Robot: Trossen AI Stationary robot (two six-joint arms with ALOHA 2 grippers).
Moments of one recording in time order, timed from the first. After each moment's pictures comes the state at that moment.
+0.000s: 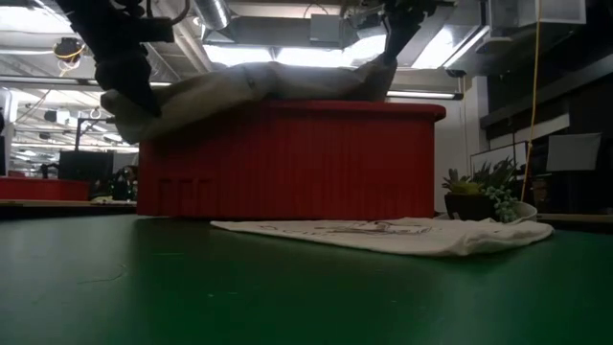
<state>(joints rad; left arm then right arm) -0.04 0.99 0.82 -1.02 -0.79 -0.33 -0.35 1.74 2.08 -1.47 0.22 -0.45</state>
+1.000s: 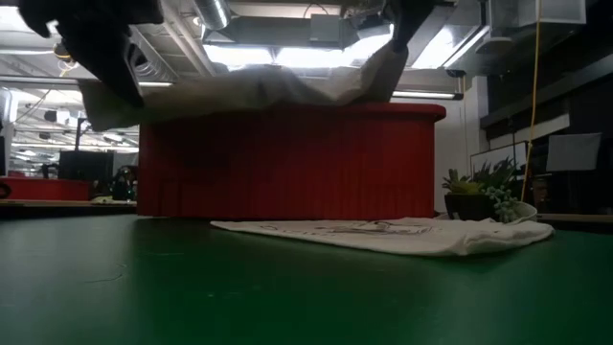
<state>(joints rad) -0.26 0.99 0.82 -0.91 -0.37 -0.39 -0.19 1.73 2.08 -1.57 0.12 -0.34</state>
